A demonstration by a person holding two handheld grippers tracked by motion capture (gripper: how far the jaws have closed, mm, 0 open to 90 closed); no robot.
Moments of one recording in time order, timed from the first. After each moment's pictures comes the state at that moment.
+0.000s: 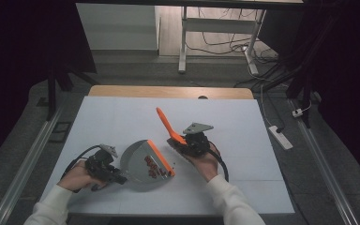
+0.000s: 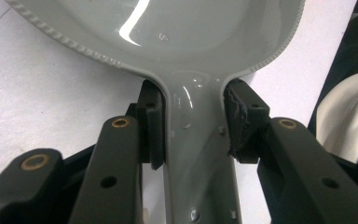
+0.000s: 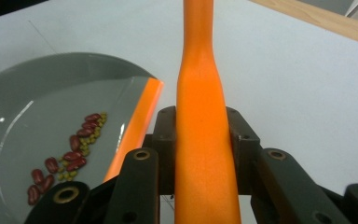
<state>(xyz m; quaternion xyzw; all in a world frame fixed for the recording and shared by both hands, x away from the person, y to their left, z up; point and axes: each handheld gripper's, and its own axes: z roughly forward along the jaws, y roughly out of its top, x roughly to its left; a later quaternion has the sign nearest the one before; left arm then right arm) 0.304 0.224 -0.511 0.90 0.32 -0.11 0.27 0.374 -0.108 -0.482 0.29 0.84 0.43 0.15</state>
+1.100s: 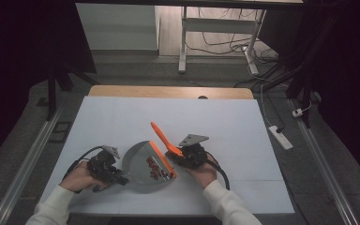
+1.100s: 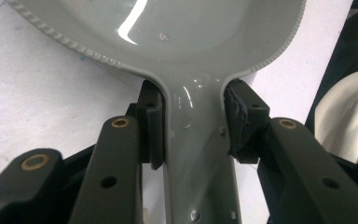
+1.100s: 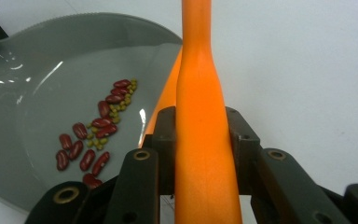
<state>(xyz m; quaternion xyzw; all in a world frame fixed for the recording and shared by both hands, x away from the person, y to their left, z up) 0.303 0.216 -0.511 0.91 0.31 -0.11 0.26 0.346 -0.102 -0.500 0.28 0.86 0.41 0.13</state>
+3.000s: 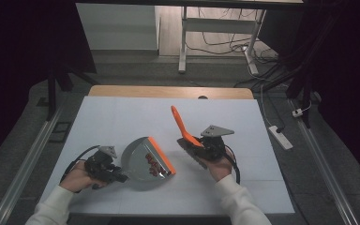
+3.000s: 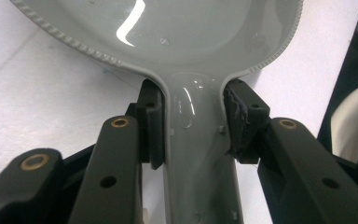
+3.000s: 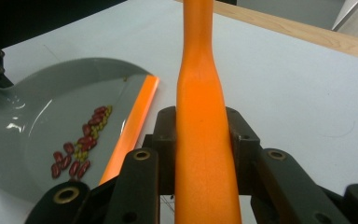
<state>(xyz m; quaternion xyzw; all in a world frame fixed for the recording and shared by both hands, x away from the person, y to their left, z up) 0.298 0.225 -0.509 0.90 0.31 -0.06 0.30 0.357 -0.154 -0.468 0.31 0.81 0.47 0.15</state>
